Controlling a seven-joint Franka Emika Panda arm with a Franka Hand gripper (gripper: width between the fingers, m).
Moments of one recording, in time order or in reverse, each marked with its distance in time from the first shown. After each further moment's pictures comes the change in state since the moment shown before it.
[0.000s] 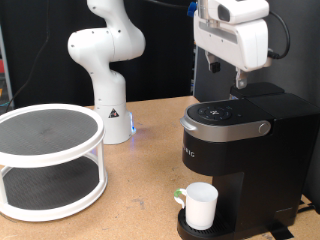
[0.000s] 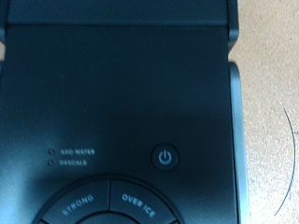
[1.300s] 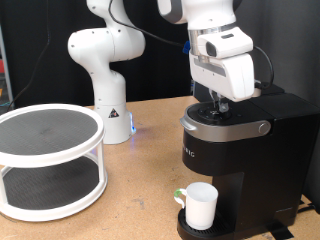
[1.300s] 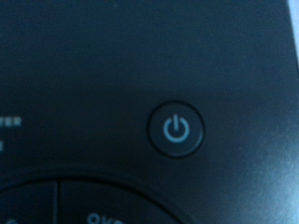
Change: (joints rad) arm 0.008 -0.027 0.012 -0.241 0.003 0.345 0.009
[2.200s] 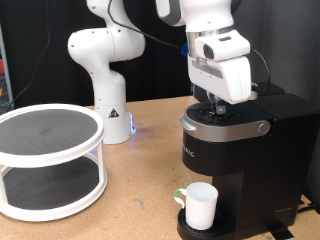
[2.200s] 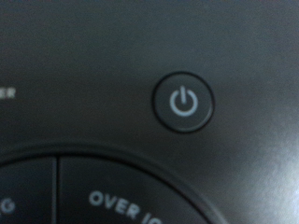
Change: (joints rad) arm -0.004 -0.002 0.000 -0.014 -0.019 0.012 0.013
